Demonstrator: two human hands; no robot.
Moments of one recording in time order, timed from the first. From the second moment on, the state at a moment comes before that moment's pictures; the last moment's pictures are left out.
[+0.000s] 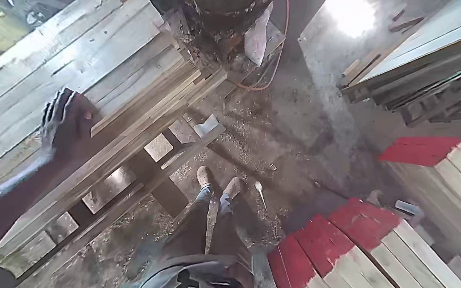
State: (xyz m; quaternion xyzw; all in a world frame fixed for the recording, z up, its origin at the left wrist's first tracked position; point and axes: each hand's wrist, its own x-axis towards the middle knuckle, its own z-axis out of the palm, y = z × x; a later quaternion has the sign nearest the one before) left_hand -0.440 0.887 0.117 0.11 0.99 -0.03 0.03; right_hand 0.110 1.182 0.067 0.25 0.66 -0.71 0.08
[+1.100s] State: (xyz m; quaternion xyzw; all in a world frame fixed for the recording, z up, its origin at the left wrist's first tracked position) left_hand -0.458 0.847 0.110 0.19 0.96 0.21 -0.05; right_hand -0.238 1.321 0.240 0.21 0.87 -0.41 -0.16
